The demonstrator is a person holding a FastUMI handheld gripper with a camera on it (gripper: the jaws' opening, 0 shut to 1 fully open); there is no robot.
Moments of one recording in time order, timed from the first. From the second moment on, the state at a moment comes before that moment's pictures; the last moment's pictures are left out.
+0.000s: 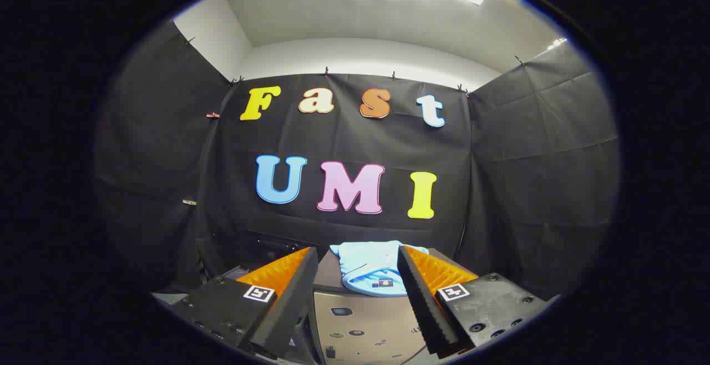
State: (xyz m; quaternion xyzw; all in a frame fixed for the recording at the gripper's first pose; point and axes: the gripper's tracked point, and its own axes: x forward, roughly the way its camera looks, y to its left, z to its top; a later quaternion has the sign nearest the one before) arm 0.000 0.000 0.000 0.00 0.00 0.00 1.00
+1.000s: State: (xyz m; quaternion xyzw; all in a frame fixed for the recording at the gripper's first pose) arm 0.035 0.006 -0.016 0.04 0.04 0.03 1.00
